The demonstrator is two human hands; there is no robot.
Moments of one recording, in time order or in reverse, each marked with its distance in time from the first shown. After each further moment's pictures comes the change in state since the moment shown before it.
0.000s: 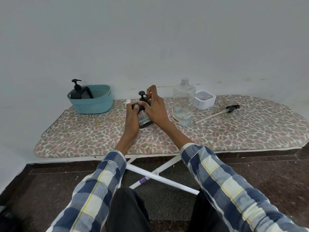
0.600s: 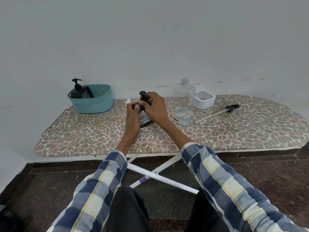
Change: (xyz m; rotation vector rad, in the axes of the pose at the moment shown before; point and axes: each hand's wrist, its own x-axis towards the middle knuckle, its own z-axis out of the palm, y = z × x) left_hand -0.006 -0.004 0.001 -0.013 0.001 0.036; right_hand -0.003 -0.006 -0.001 0.014 0.008 0.158
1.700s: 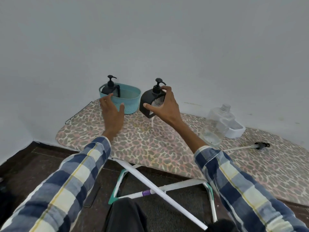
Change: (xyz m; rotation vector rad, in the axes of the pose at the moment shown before) left_hand 0.076 -0.036 -0.177 0.574 0.489 0.115; right_hand 0.051 -0.051 0.060 -0.152 -0.206 -0.118
